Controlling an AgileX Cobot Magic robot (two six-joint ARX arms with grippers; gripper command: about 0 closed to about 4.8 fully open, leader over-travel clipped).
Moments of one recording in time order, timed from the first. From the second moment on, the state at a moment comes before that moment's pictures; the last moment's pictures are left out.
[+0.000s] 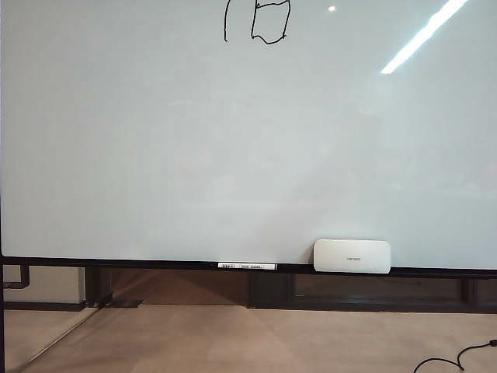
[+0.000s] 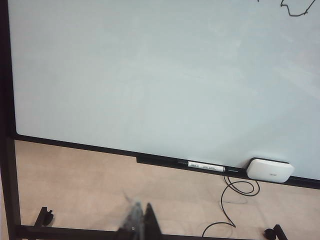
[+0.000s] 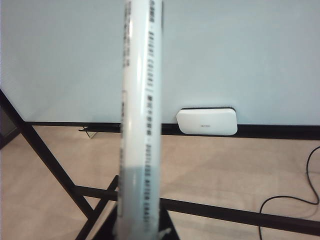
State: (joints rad) left arm 0.18 0.00 0.39 -0.40 0.36 -0.20; right arm 0.09 0.03 0.19 -0.24 -0.27 0.26
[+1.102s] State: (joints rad) left arm 0.18 0.00 0.13 -0.28 0.36 -0.20; right arm 0.09 0.03 0.00 -0.11 -0.20 0.16
